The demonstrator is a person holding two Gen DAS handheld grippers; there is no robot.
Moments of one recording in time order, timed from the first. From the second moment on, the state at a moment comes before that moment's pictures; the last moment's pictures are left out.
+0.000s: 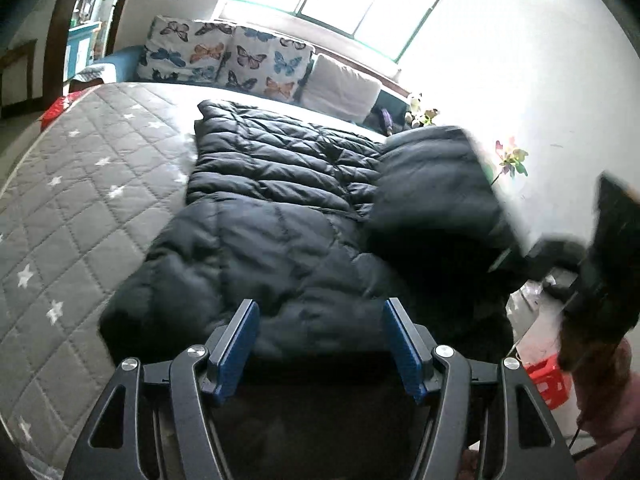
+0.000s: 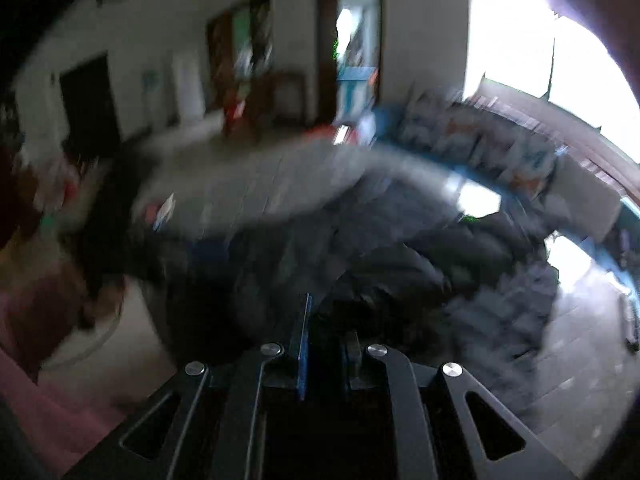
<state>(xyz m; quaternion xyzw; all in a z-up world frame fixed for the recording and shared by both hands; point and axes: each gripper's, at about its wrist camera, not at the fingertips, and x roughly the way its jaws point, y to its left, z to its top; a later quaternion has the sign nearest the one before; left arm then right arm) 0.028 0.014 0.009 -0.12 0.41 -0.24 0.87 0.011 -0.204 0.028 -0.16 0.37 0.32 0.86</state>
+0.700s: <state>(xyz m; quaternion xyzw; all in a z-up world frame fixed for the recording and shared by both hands) 0.014 0.012 -0.020 -0.13 0.40 -0.23 0.88 0.013 -0.275 0.044 -0.06 0.38 0.19 0.90</state>
